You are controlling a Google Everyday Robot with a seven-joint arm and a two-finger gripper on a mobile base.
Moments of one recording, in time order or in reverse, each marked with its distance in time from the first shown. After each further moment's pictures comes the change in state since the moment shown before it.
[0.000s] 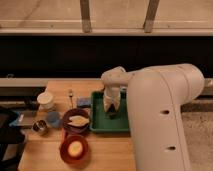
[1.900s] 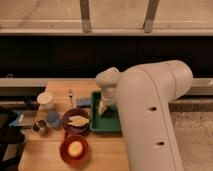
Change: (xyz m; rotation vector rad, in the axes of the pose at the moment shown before) arm 0.006 0.008 0.013 0.076 0.075 -0.032
